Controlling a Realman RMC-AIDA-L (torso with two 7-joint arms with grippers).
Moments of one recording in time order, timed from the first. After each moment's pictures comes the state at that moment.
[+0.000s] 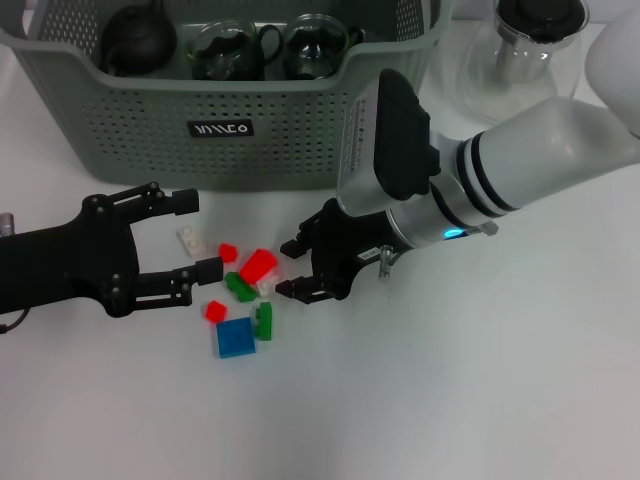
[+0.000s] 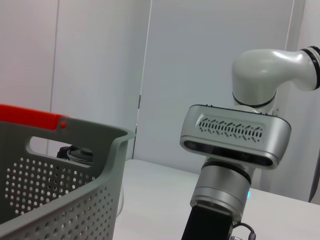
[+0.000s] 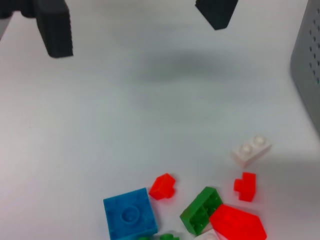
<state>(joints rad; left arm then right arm) -0.34 -2.08 0.53 0.68 1.99 1.84 -1.11 0.94 2.12 -1.80 -0.46 -1.72 -0.93 1.59</state>
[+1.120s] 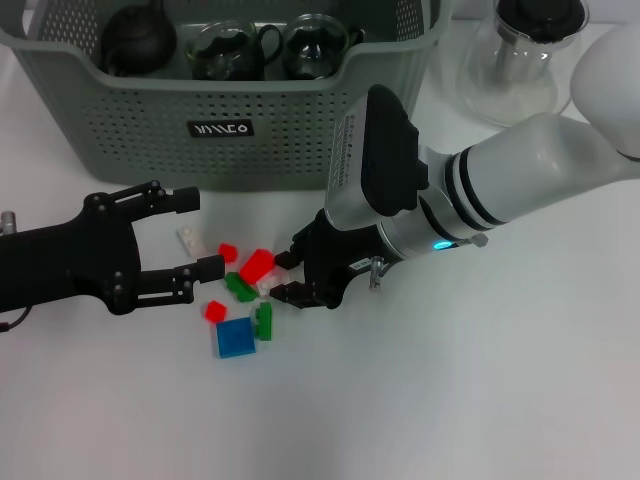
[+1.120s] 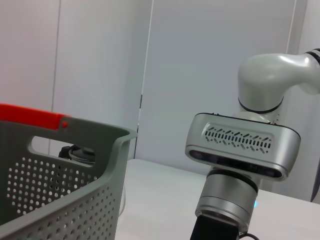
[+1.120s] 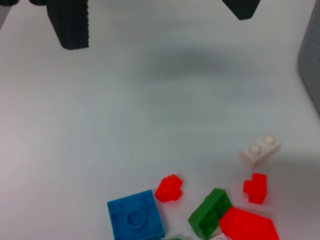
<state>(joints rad) -0.34 -2.08 0.53 0.68 1.99 1.84 -1.11 0.94 2.12 -1.91 -0.45 -1.61 -0.87 1.58</state>
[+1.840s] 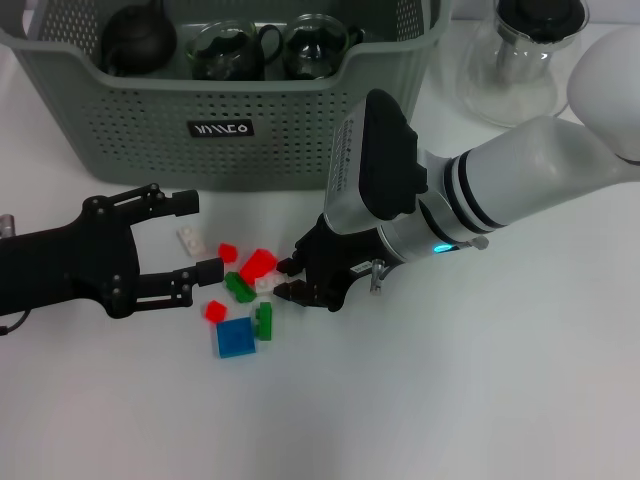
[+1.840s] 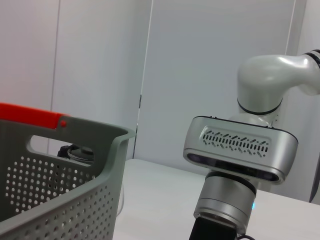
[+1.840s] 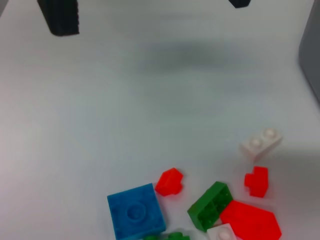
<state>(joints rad) -0.34 -2.08 0.53 0.68 1.99 1.84 -1.11 0.94 2.12 -1.93 -0.45 -1.61 -0.86 1.60</state>
